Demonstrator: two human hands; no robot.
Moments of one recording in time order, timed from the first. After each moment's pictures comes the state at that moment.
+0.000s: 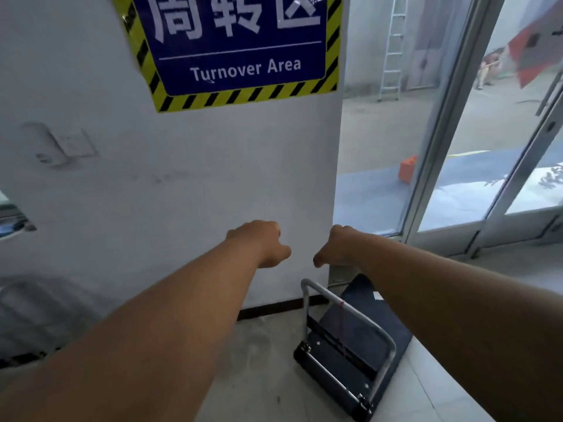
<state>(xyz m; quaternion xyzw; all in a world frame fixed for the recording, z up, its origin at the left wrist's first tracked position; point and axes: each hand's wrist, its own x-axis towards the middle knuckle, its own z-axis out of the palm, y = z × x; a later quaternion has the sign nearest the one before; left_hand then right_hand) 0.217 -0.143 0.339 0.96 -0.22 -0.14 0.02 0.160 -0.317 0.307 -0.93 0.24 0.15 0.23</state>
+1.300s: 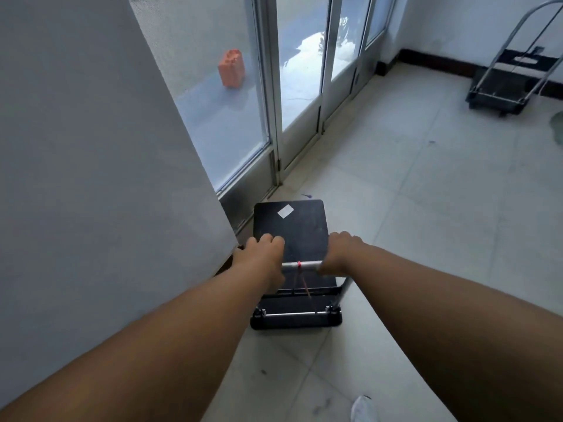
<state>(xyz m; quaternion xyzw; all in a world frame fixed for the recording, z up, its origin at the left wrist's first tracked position) 0.335 -0.314 0.048 0.76 -0.59 -0.24 -0.14 0.181 -0.392 0.056 -0.73 0.58 0.23 0.28</state>
